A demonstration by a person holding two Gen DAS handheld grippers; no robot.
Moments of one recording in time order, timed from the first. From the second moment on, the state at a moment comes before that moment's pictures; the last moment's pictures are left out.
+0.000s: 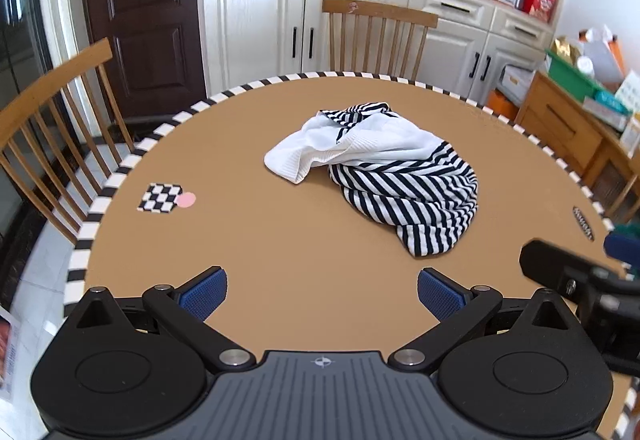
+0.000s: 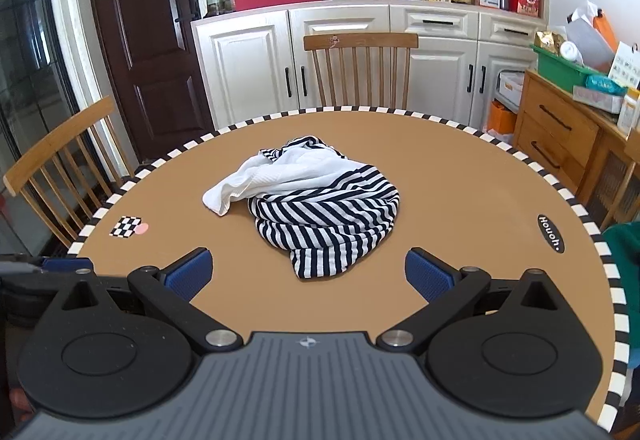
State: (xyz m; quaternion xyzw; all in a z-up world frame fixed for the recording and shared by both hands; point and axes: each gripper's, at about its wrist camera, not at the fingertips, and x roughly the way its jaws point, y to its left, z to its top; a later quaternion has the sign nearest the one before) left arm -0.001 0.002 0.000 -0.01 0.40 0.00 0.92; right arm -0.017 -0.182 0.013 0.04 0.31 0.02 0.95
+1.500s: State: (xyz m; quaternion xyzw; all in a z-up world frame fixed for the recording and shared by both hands) left arm 0.009 -0.003 -0.024 -0.02 0.45 0.00 0.89; right arm 0.001 -0.187 -0.008 0.08 0.37 0.03 0.92
